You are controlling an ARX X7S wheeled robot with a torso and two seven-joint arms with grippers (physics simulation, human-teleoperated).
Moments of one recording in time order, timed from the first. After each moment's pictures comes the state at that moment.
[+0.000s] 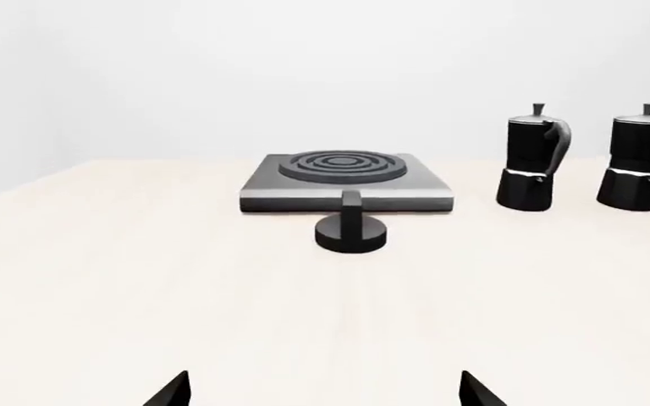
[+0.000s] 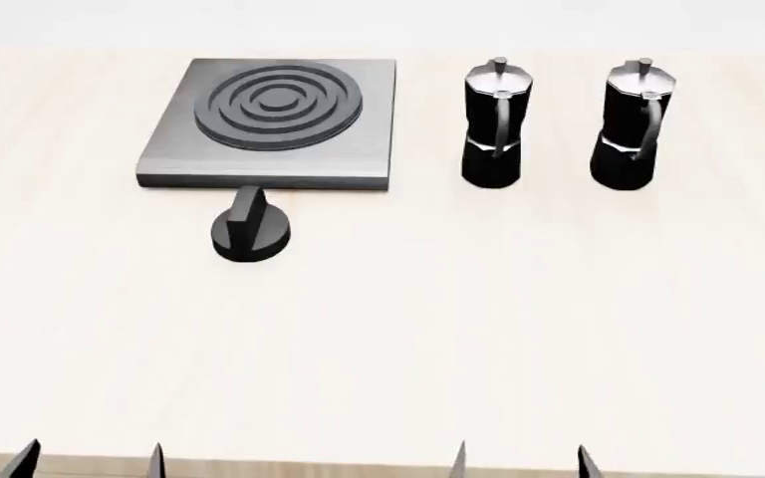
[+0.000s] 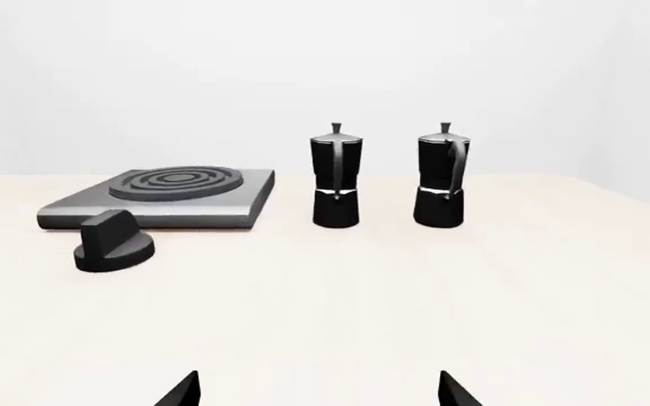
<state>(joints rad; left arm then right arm) 0.03 -0.06 0.06 0.10 -0.05 -0.03 -0.07 -0.03 0.06 -0.06 -0.16 0.06 0.06 0.07</state>
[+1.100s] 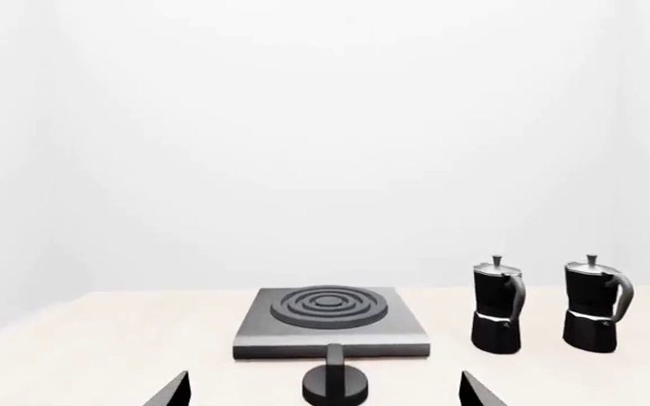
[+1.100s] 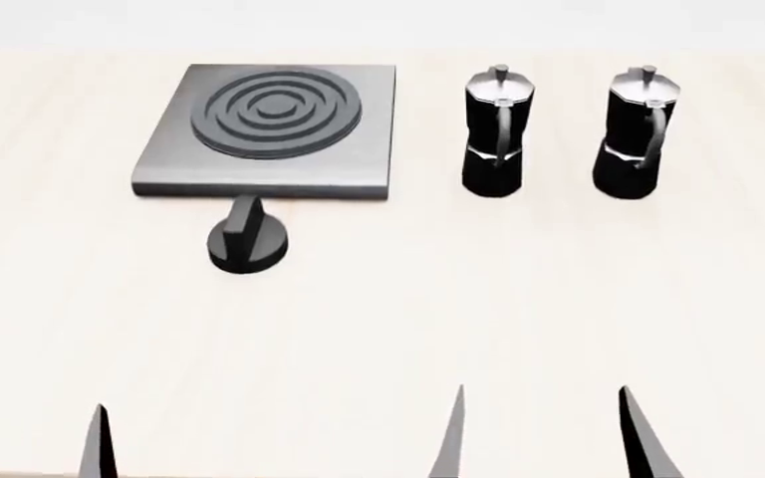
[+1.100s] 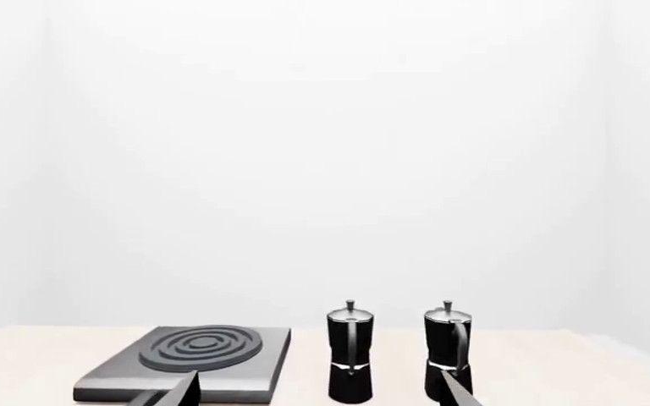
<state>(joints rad) 0.19 -0.15 0.14 0.64 -0.07 -0.15 -0.18 -0.17 0.16 -0.13 -0.75 0.08 0.20 0.18</state>
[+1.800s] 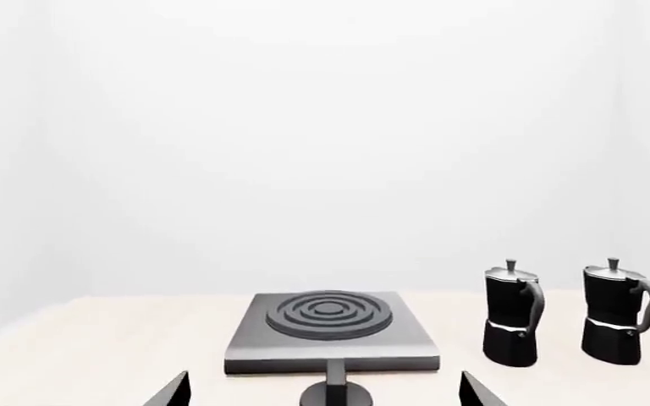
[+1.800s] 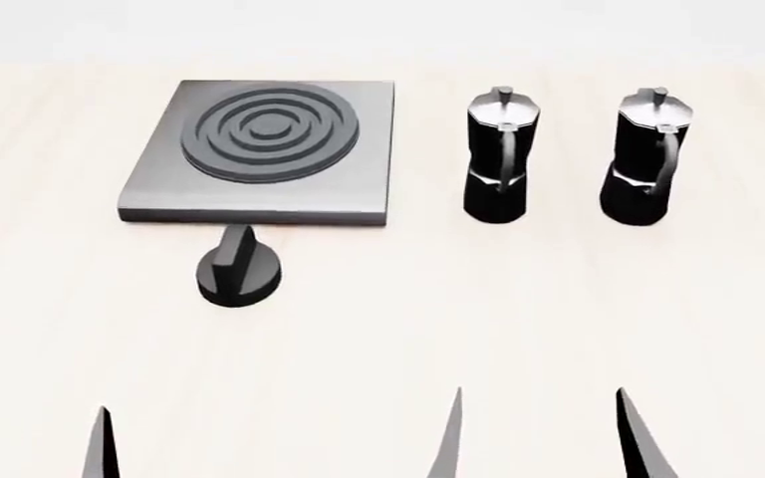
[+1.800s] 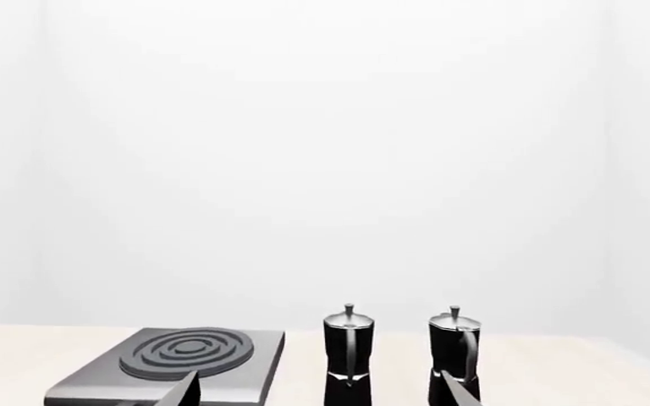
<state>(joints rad) 0.18 -0.18 0.16 0.63 -0.08 -0.13 -0.21 -0.16 0.19 -0.16 -0.73 0.08 0.19 0.22</state>
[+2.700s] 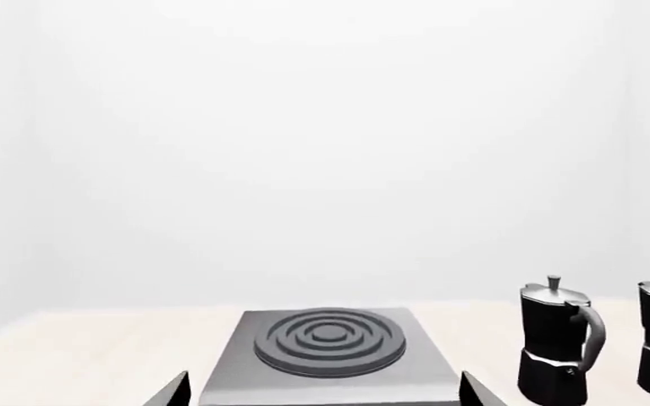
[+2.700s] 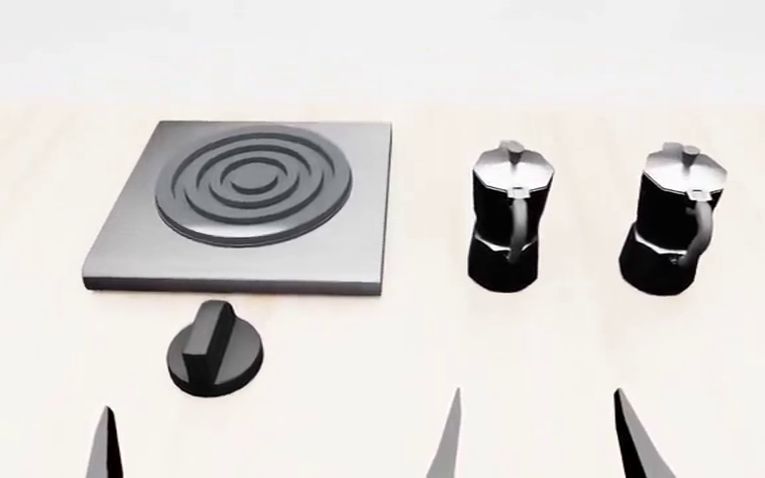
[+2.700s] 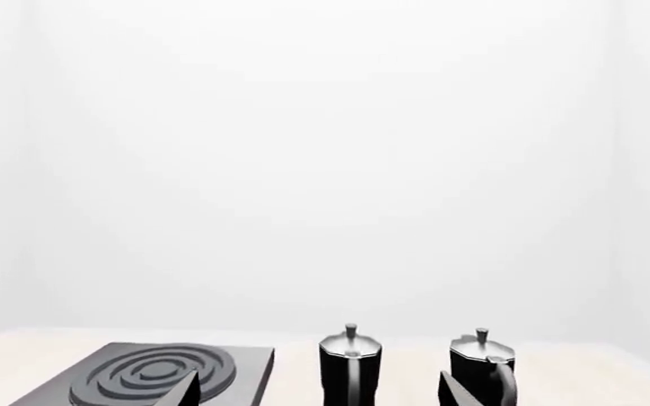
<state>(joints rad) 0.18 -0.21 0.19 0.63 -0.09 -0.14 -0.25 -0.15 0.22 -0.18 -0.71 0.08 0.18 0.26</state>
